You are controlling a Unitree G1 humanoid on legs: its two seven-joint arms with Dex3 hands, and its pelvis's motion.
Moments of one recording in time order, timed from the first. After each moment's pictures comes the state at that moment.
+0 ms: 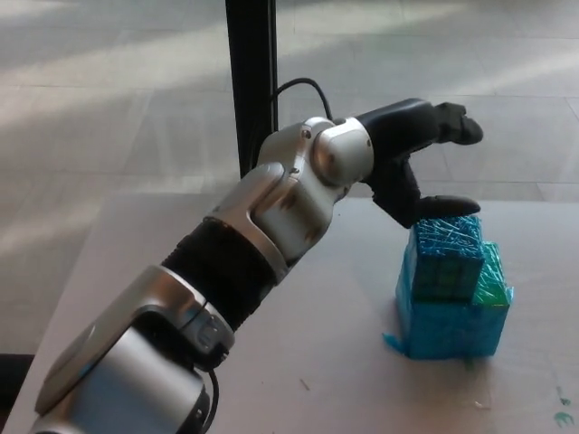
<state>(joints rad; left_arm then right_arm) -1.22 0.10 -0.54 0.68 0.29 0.31 -0.46 -0.09 -0.75 -0.16 1.15 -0.05 -0.28 0.30</state>
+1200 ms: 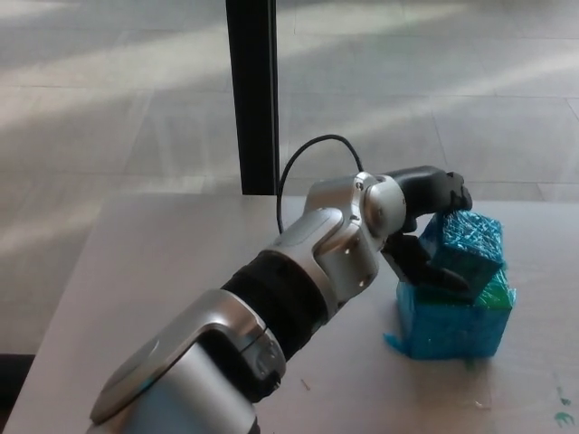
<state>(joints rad) -1.22 -0.06 -0.62 0.85 0.42 0.38 -0.38 -0.09 -0.75 -0.15 1.14 -0.06 -0.28 0.31</state>
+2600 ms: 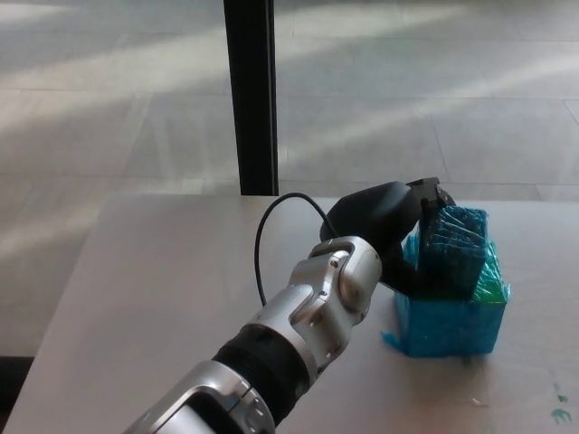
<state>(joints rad) -1.01 -0.11 -0.50 0.92 0.49 0.11 0.14 -0.09 -0.75 -0.13 1.10 -0.08 -0.25 0.30</state>
